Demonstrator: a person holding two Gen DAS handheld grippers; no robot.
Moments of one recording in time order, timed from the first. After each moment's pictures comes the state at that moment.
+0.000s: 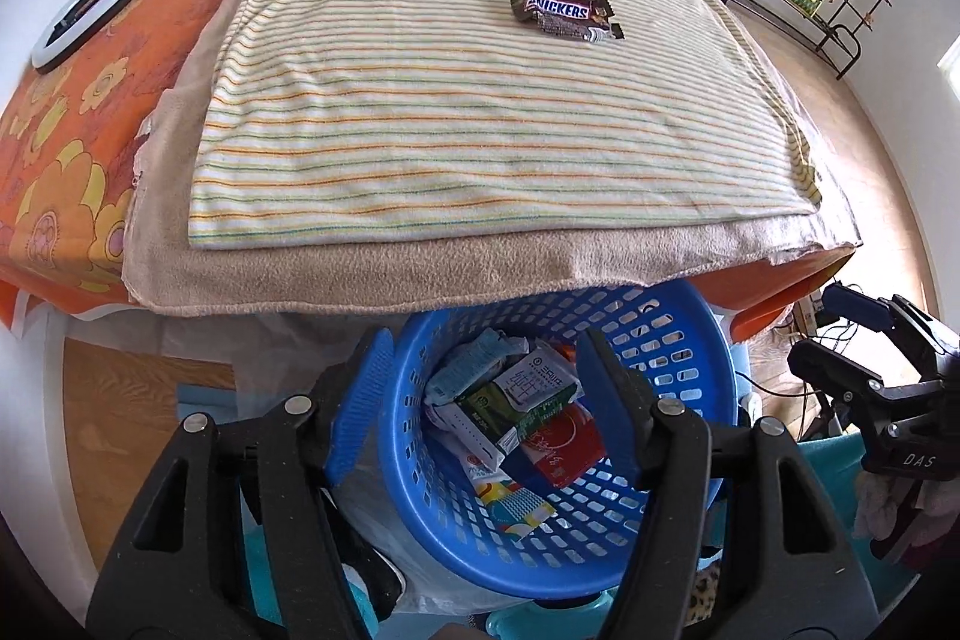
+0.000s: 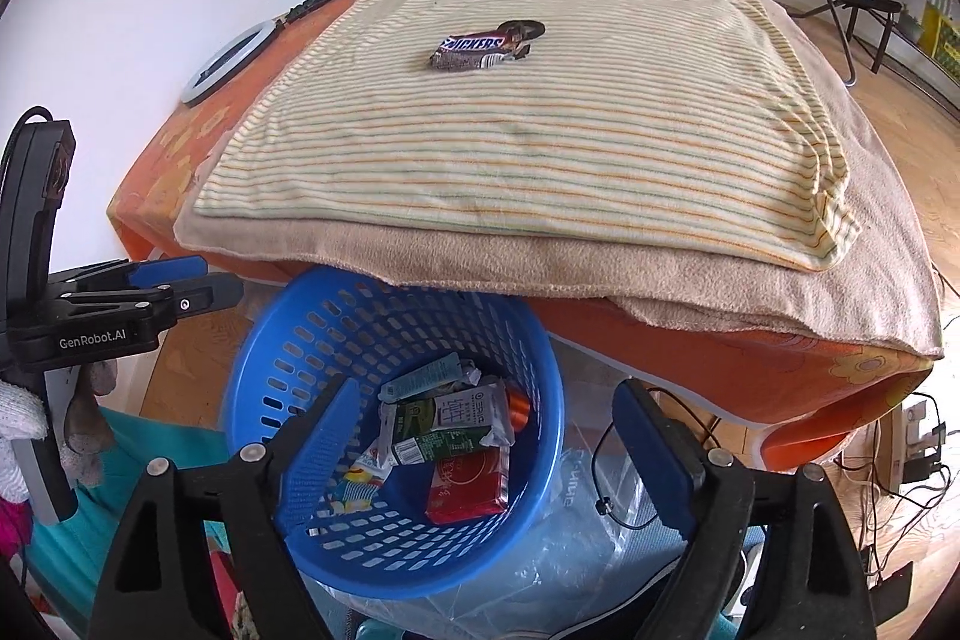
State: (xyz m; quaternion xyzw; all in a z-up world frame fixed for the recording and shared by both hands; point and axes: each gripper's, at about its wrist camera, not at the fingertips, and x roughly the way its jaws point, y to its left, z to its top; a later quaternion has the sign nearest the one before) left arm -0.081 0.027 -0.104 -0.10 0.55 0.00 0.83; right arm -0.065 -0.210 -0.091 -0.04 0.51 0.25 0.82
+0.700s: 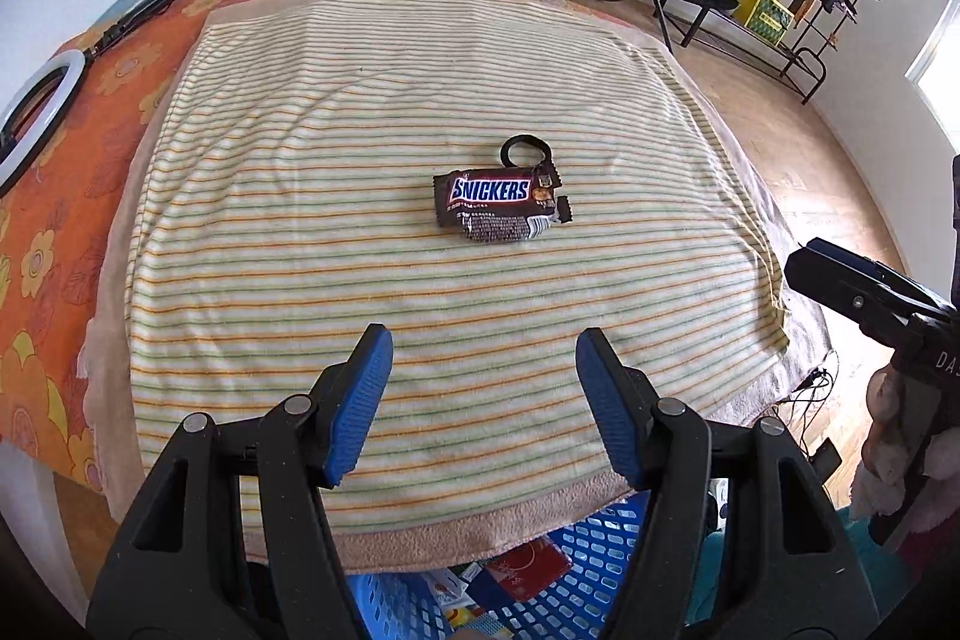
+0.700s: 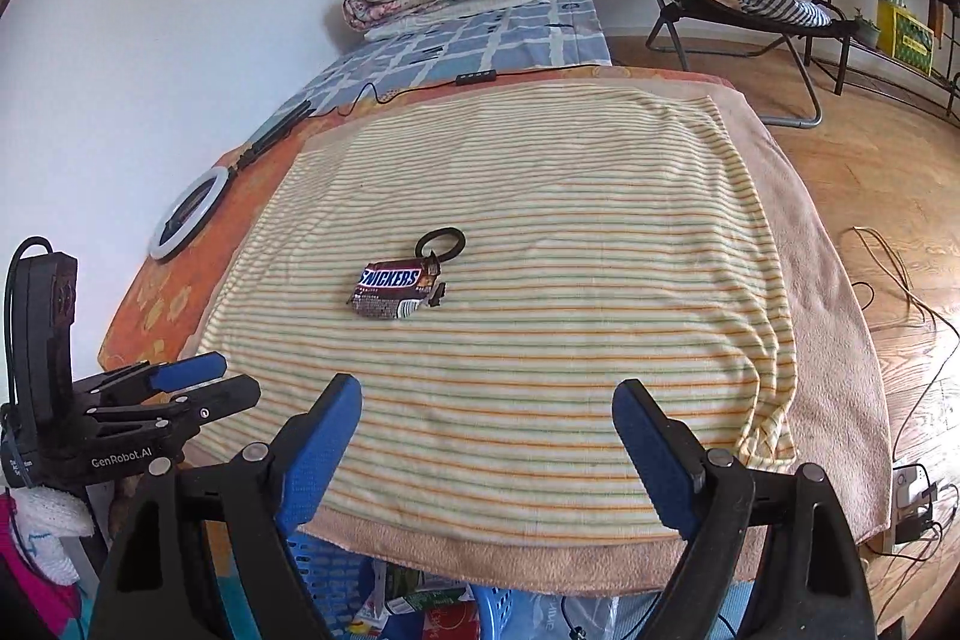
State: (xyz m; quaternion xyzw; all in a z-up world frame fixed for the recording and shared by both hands) left arm 0.045 0.012 -0.066 -0.09 0.50 -0.04 0.86; right arm 0.079 -0.220 -0.032 0.03 0.46 0.23 0.85
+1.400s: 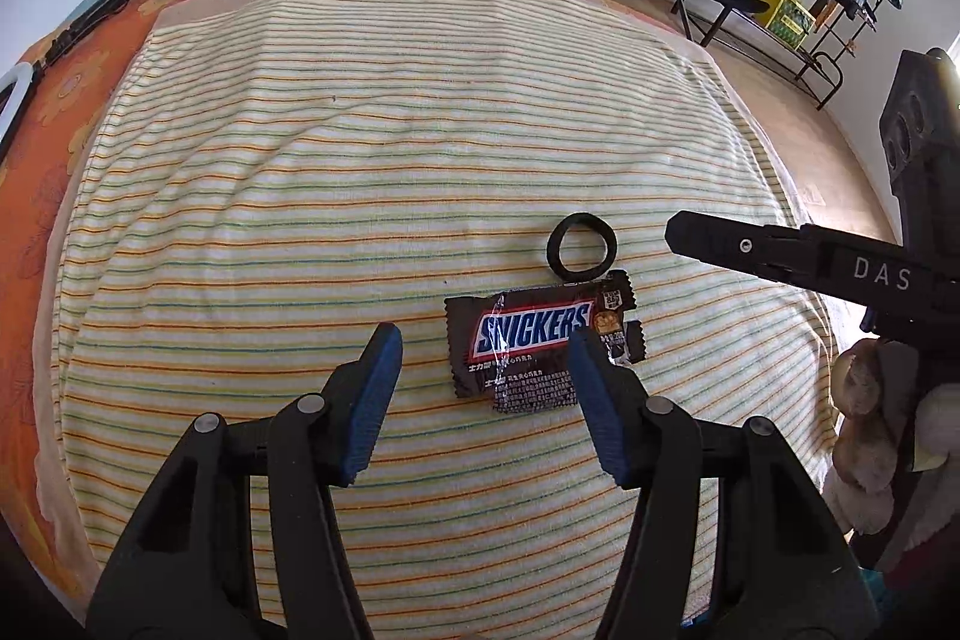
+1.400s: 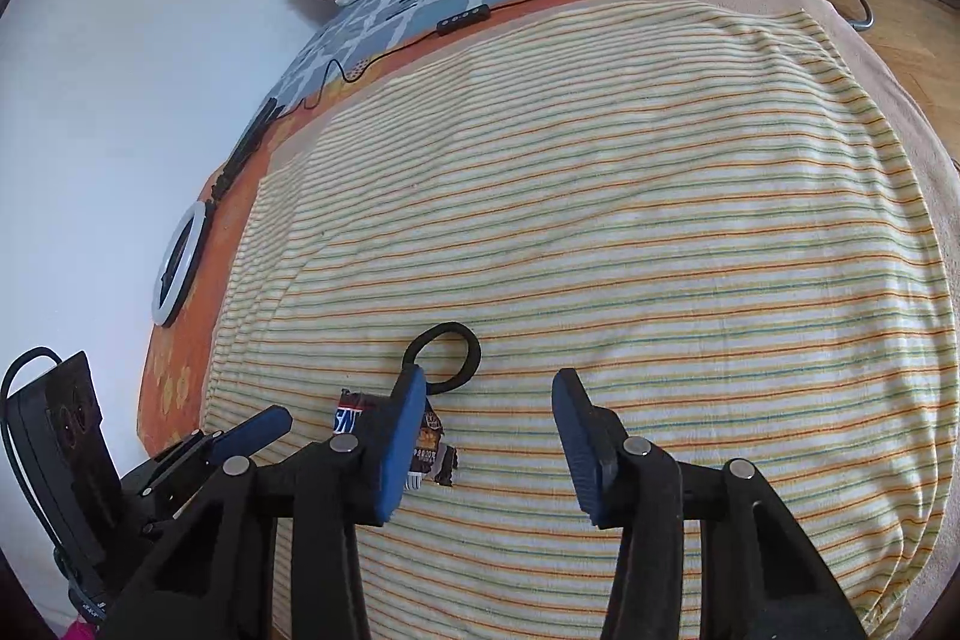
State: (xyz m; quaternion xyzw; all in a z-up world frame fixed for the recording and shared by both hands) left arm 0.149 0.023 -0.115 -0.10 0.52 -0.03 0.85; right arm 0.214 -0.163 -0.106 0.12 0.55 0.25 0.79
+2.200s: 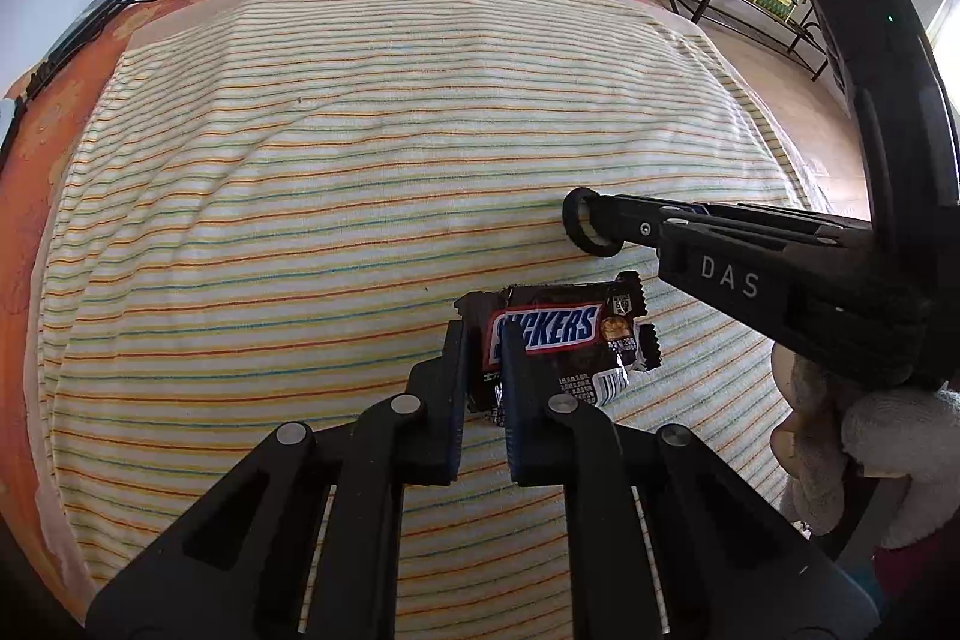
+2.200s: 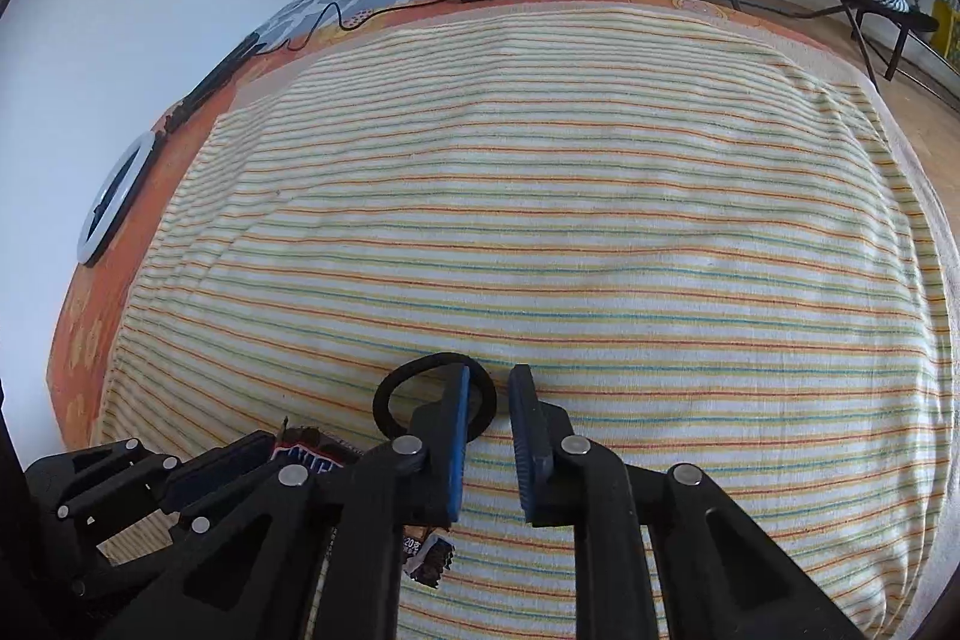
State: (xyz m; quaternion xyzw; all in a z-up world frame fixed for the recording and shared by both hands) left arm 0.154 0.012 -0.127 -0.07 0.51 -0.05 0.85; right arm 0.220 -0.116 -0.127 0.00 0.53 0.22 0.82
